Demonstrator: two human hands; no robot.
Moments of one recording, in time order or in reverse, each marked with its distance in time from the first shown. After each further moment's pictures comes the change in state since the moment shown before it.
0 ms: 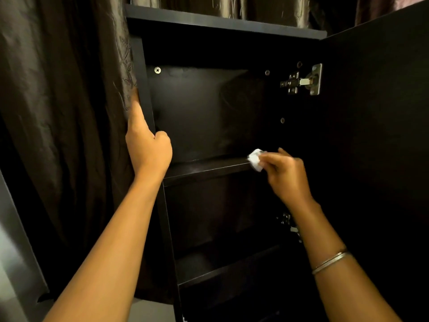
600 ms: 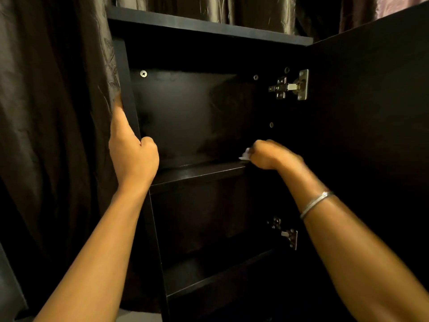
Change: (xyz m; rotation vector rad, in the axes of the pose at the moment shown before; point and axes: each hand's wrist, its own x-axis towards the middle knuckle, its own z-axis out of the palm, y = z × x) left_hand -0.002 0.000 -0.001 0.016 0.024 0.040; right_hand 0.094 -0.006 -0.006 -0.445 -0.737 0.260
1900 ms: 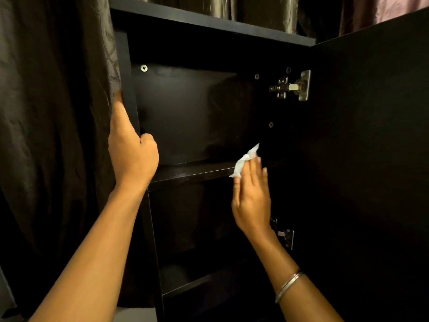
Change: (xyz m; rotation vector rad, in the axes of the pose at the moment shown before) left_hand -0.006 0.014 -0.004 0.040 0.016 -0.044; right_hand -0.060 -0.030 0.135 0.394 0.832 -0.146
